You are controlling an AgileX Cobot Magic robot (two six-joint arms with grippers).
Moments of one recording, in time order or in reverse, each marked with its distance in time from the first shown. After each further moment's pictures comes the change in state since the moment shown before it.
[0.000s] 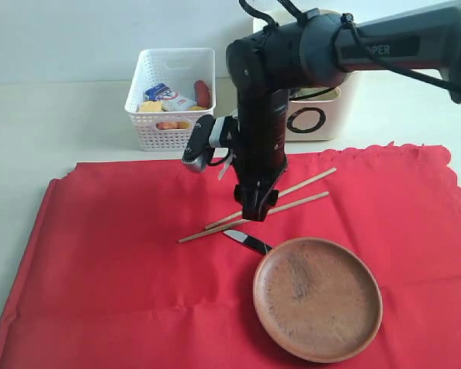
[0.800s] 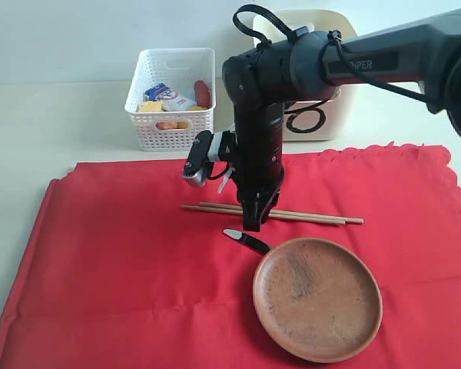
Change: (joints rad) left arm 0.000 0.000 0.000 0.000 0.000 0.000; right arm 0.002 0.054 -0.006 0.011 0.012 -0.034
